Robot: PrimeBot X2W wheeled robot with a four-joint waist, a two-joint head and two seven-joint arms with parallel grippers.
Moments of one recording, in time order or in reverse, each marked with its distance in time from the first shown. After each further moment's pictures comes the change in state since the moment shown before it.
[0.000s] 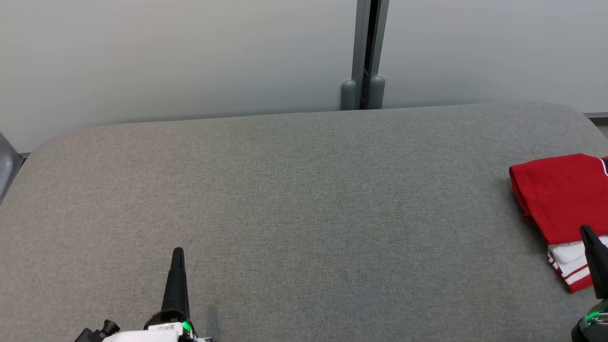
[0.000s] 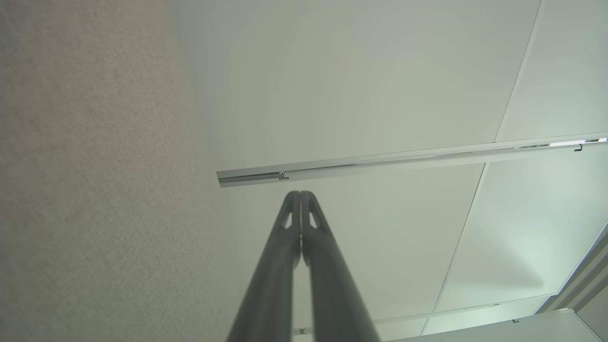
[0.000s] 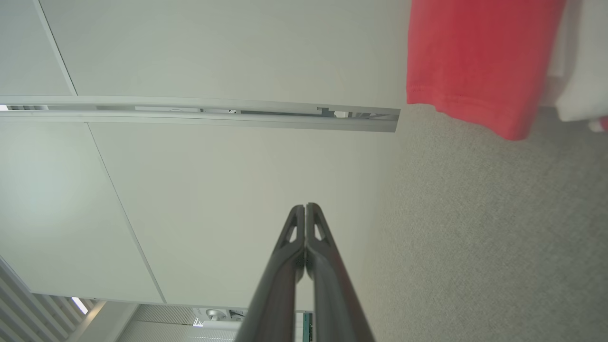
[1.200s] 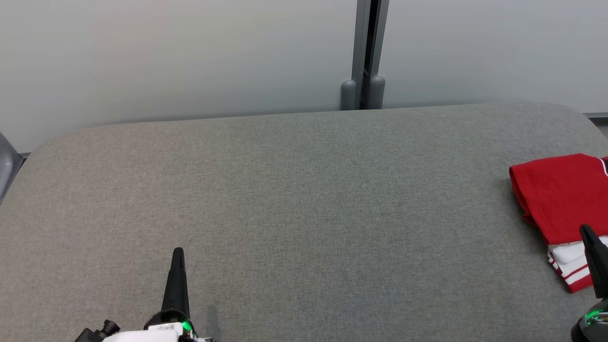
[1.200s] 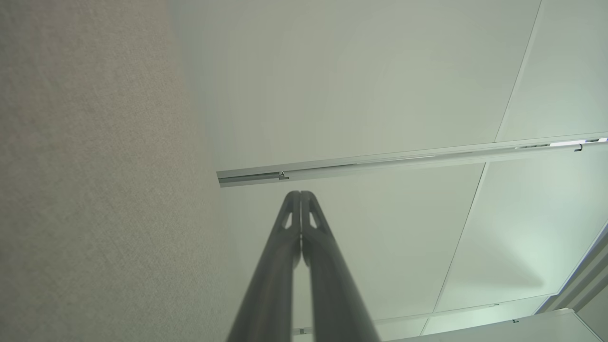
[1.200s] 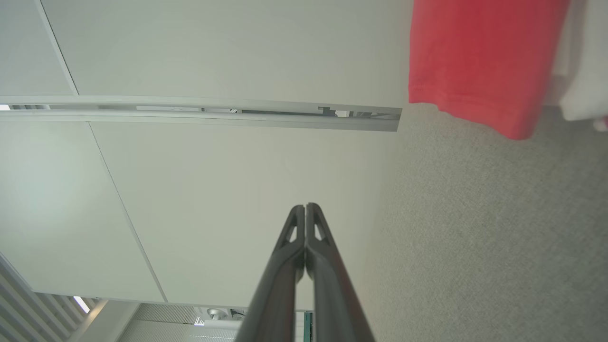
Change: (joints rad) left arm 0.000 0.000 0.000 0.000 0.000 0.000 0.000; right arm -0.004 0.003 -0.005 0.000 -0.002 0.000 0.007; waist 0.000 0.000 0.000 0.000
